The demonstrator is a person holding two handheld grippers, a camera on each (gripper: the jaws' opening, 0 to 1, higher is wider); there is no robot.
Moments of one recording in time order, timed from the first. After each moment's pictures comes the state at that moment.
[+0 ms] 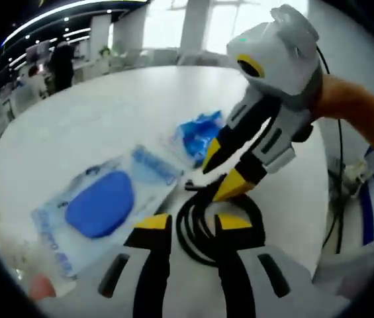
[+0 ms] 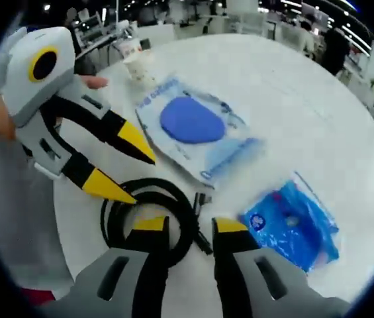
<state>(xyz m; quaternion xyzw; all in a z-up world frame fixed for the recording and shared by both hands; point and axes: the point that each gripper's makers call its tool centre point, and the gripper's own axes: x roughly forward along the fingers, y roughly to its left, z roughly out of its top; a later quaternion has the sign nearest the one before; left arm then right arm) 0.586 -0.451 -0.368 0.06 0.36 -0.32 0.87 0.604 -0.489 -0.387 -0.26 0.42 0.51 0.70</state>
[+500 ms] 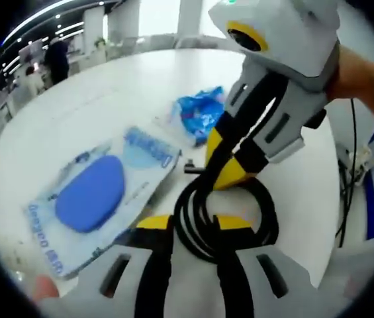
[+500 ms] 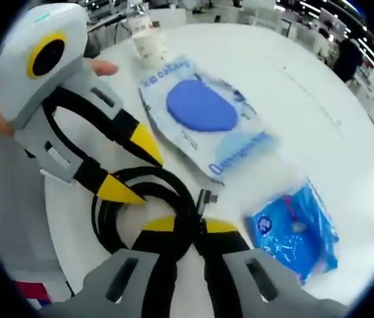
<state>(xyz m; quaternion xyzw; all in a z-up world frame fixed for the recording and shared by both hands) 0.583 -0.450 -0.393 0.09 0.39 -0.31 0.86 0.604 -0.489 -0.400 -0.30 0.42 0.51 0.68</state>
